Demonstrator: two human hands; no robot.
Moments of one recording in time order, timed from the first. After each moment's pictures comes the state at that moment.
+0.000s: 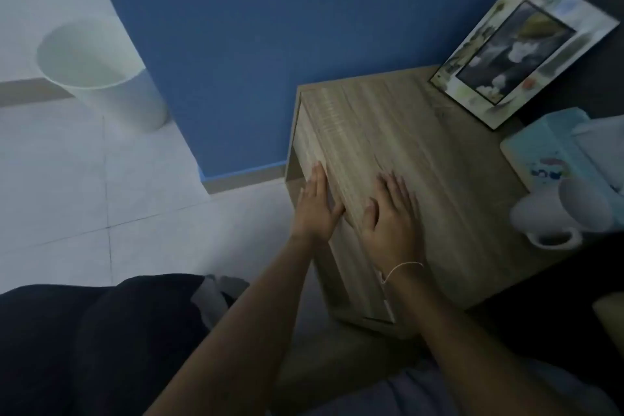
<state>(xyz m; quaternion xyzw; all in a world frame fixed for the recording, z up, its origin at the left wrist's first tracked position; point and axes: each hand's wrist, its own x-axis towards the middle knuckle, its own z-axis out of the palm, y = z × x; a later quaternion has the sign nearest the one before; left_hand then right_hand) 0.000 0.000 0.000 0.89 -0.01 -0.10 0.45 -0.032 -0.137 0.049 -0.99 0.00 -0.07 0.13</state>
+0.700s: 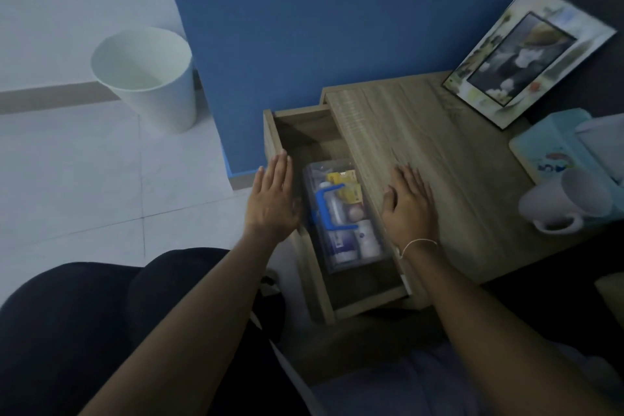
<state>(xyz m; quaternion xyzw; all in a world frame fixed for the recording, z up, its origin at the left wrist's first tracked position) -0.044 0.113 0.039 0.99 -0.04 -0.03 0.09 -0.031 -0.132 0.059 -0.98 -0.01 -0.08 0.15</state>
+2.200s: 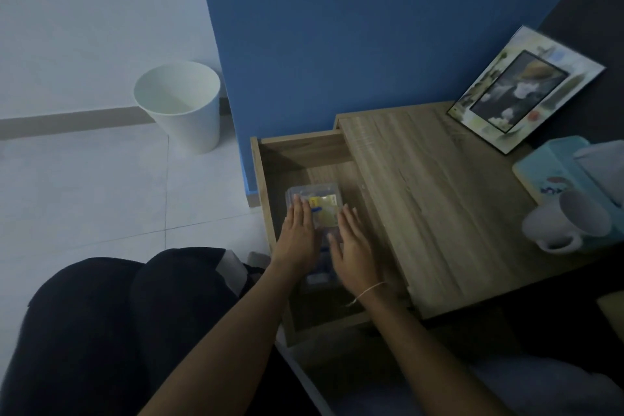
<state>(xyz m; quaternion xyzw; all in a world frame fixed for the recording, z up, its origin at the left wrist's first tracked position) -0.085 0.089 0.043 0.95 0.01 -0.13 0.29 -0.092 -0.047 0.043 -0.96 -0.11 0.02 0.26</state>
